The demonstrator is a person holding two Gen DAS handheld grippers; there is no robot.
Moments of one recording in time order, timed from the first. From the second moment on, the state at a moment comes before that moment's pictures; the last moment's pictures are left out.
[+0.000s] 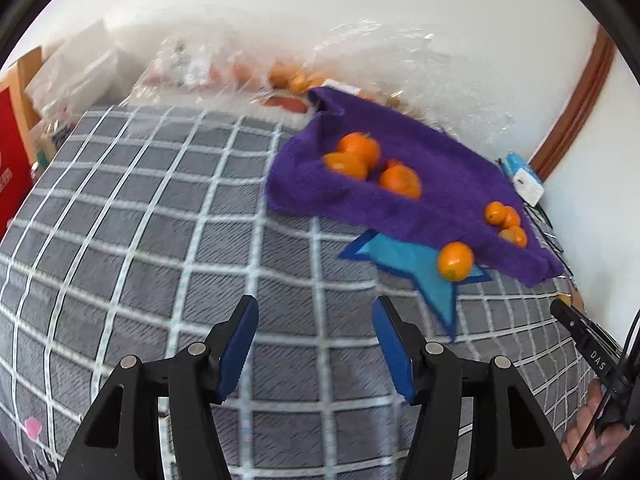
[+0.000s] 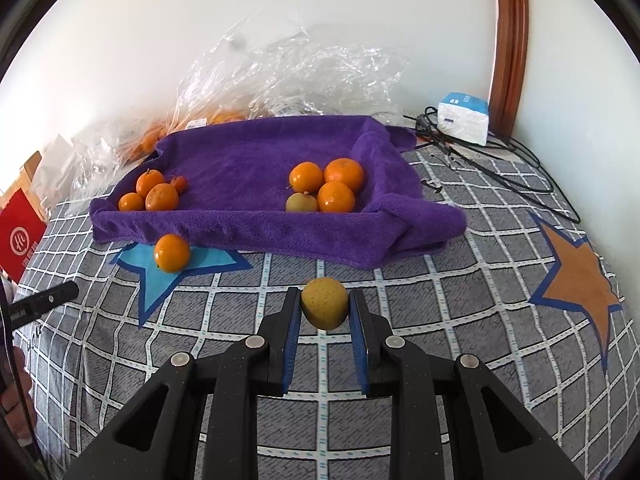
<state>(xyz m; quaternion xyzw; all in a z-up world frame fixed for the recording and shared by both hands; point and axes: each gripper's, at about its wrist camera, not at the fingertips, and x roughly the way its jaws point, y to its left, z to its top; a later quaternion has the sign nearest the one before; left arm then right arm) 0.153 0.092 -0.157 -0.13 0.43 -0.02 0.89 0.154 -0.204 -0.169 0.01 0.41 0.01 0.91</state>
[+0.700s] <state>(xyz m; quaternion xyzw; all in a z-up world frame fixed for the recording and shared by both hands) 0.216 -0.029 -0.159 -0.07 0.45 -0.10 0.89 0.151 -0.251 -0.168 0.03 0.41 -0.02 0.91</state>
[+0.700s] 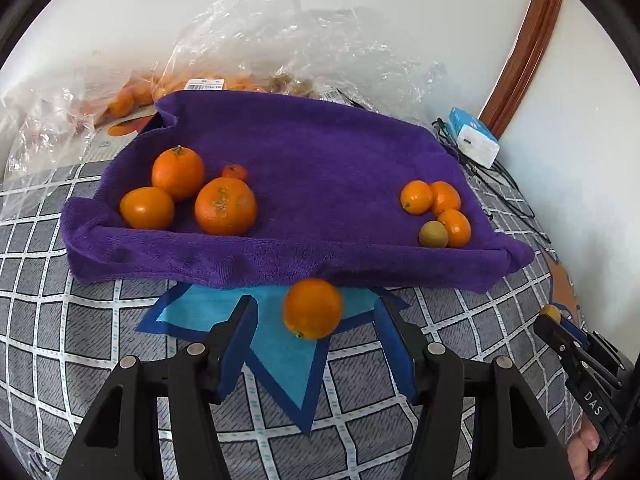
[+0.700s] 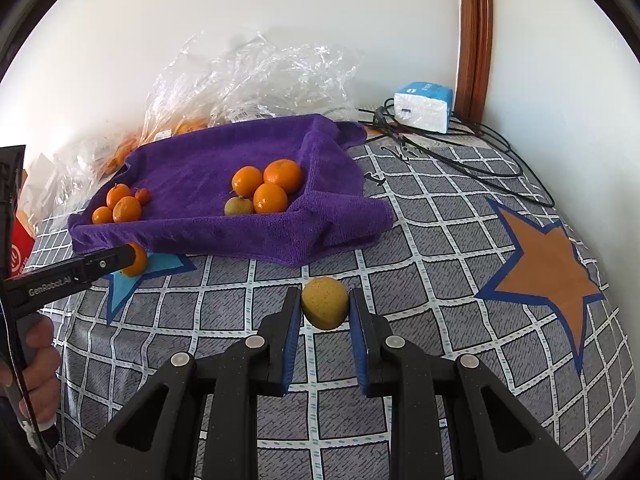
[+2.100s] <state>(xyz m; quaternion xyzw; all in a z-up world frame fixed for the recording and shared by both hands) 0.290 0.064 -0.108 -0.13 0.42 -0.04 0.90 0.292 -0.218 -0.129 0.02 0.40 0.03 0.92</state>
